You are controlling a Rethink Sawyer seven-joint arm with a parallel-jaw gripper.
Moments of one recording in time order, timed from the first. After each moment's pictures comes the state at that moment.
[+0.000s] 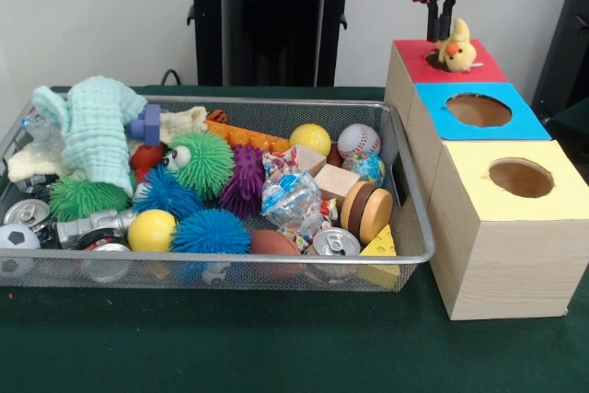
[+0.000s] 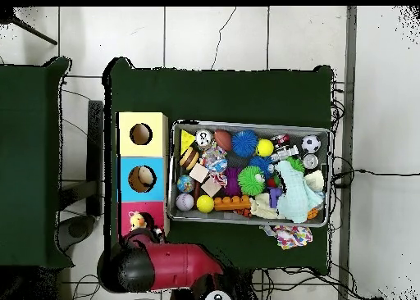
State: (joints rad) arm -0.10 -0.92 0.17 2.29 0.06 0.22 1.38
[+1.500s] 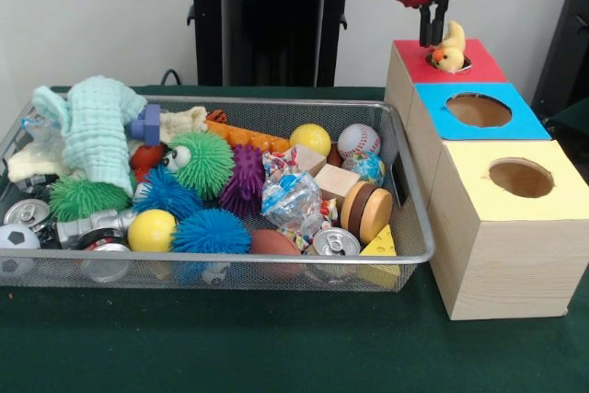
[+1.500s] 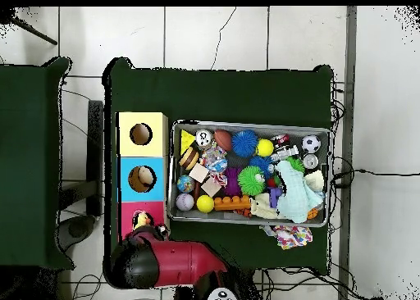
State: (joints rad) arm -0.11 -0.90 0.16 2.27 0.06 0.22 1.38
